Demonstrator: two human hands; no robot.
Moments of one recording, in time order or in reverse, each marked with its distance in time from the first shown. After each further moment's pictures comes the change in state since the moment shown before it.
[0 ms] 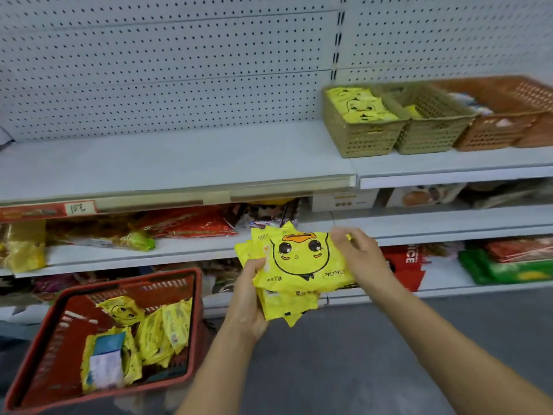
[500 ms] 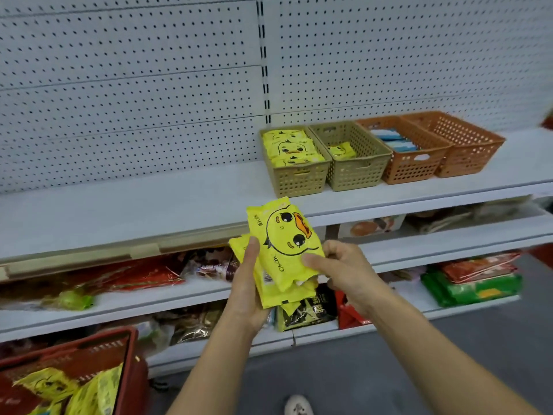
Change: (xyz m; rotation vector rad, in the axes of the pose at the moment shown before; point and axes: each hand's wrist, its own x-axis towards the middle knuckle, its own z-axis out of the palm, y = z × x) left_hand 0.063 -0.025 0.172 -0.013 -0.248 0.074; right_hand 0.044 -0.022 -0.143 0.288 -0.108 0.006
